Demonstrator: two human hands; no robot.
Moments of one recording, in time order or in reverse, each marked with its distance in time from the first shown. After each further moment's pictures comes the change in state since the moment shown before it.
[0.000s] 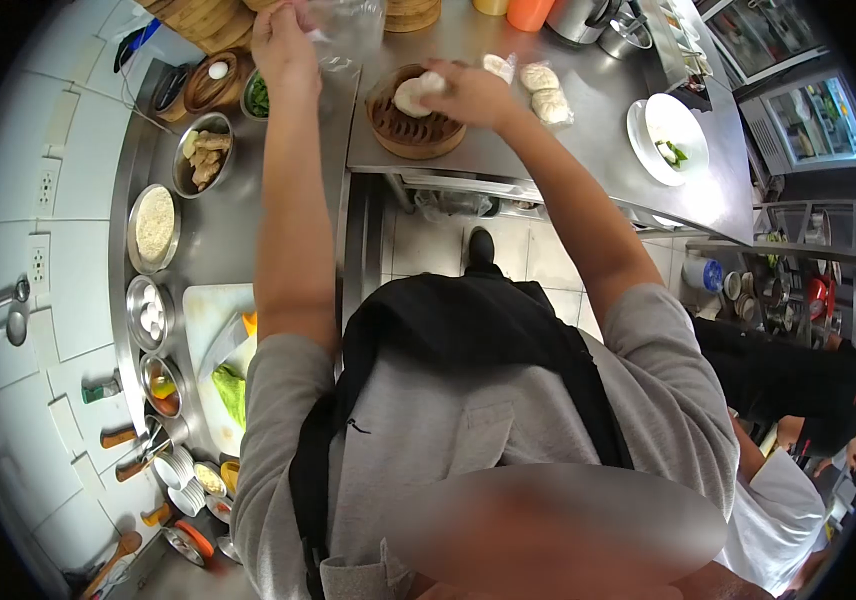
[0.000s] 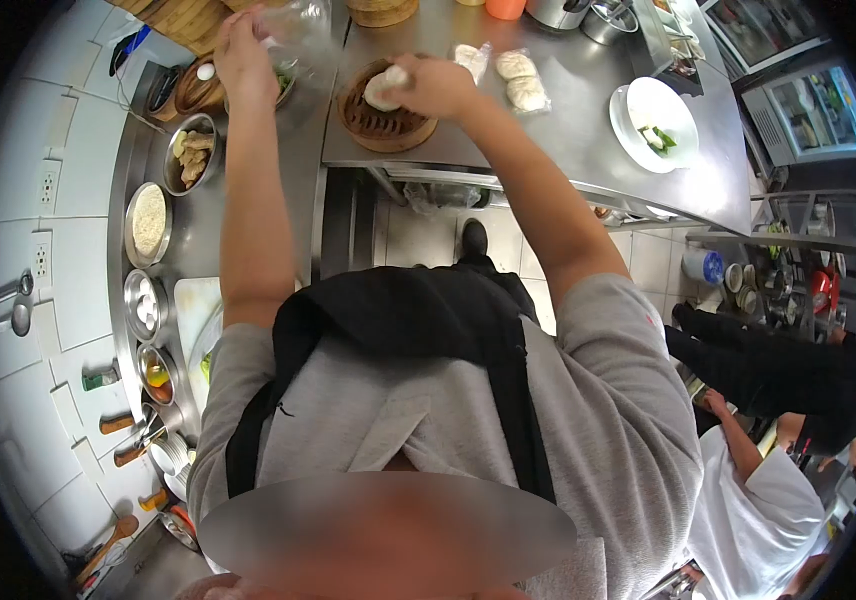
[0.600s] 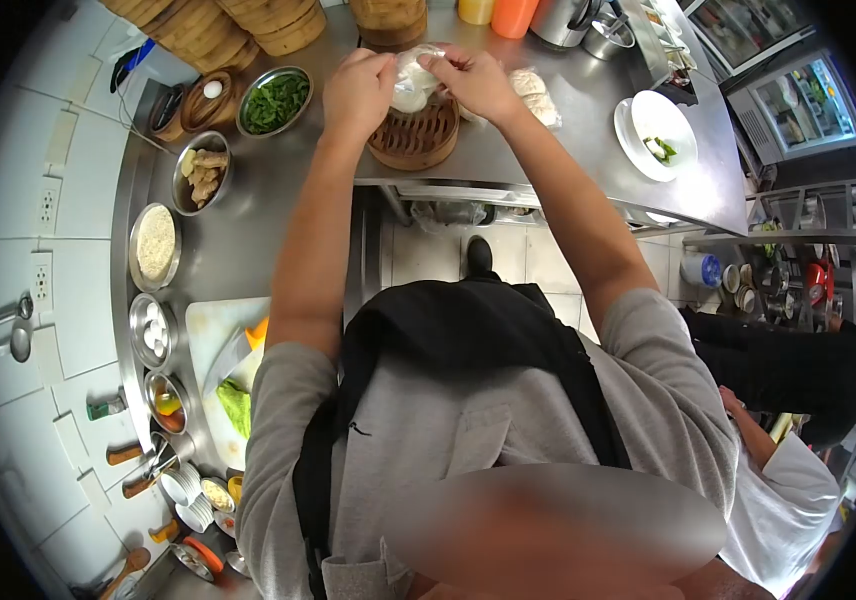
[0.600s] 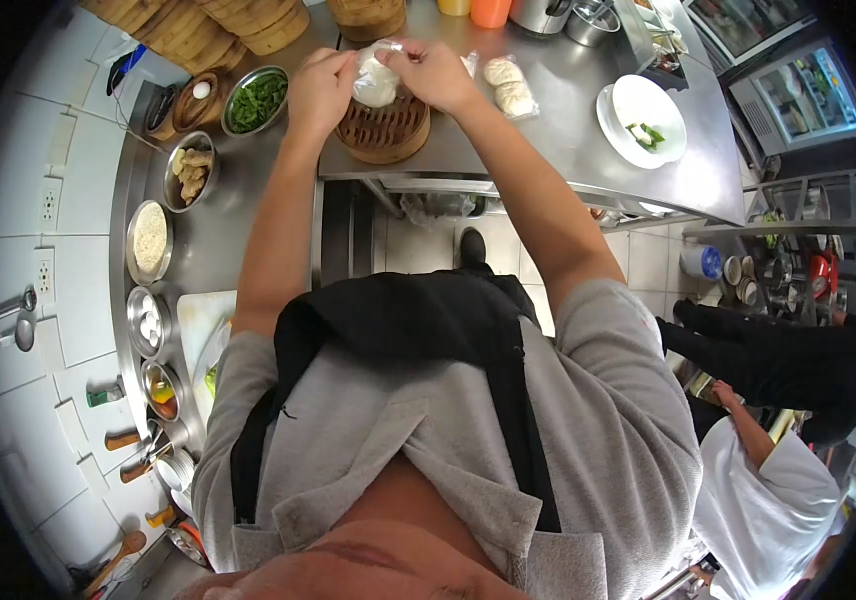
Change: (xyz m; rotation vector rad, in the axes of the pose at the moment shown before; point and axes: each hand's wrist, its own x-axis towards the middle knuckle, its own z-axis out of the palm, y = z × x) left_hand -0.061 -0.044 0.028 0.916 -0.388 0.613; right_hand 0.010 -0.018 -0.030 0.593 -0.089 0.326
